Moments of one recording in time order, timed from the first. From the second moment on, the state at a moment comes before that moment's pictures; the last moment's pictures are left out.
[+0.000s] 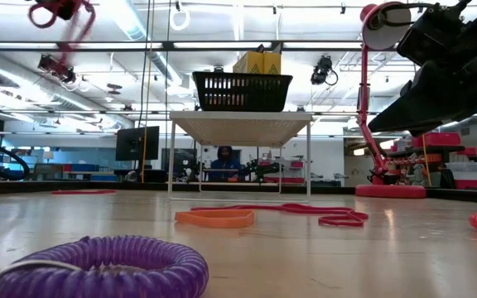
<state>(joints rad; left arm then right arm) -0.80 1.24 0.86 -0.41 -0.61 -0.36 0.53 1.29 0.32 0.44 0.54 0.43</state>
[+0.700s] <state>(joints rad) -0.47 0.98 0.86 -0.42 -0.63 -0.10 0.53 1.29 0.32 0.44 0.53 0.43</state>
